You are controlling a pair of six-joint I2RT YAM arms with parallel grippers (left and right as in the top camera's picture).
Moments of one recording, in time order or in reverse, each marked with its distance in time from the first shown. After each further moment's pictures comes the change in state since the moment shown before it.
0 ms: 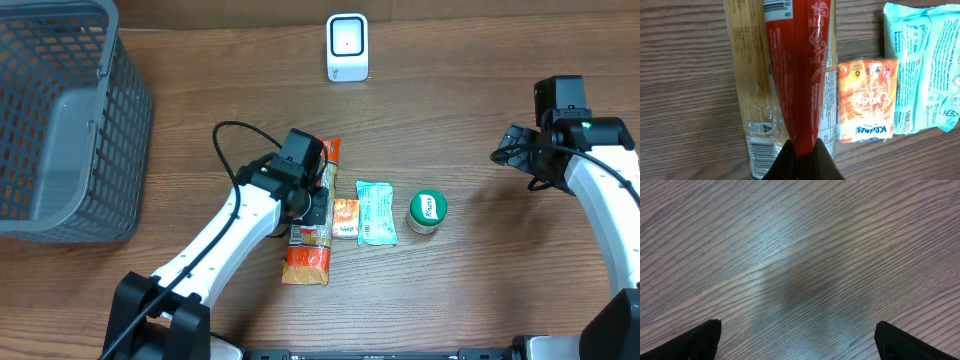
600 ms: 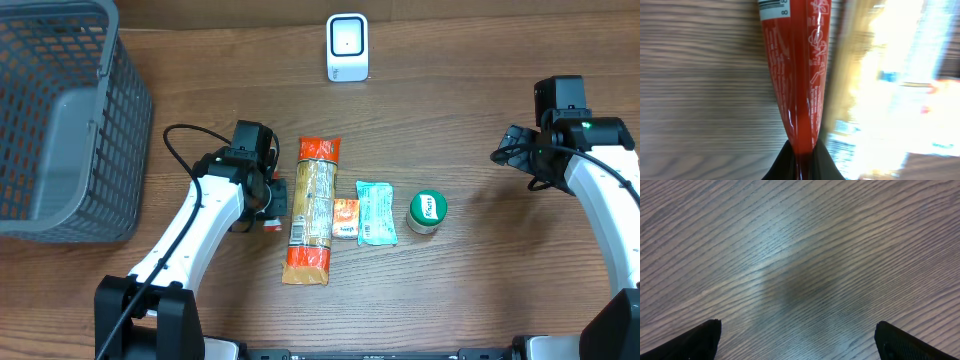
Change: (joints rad) left arm 0.244 -0.001 0.000 -0.070 0.014 0.078; right arm 0.000 0.000 0.000 0.000 0.000 0.000
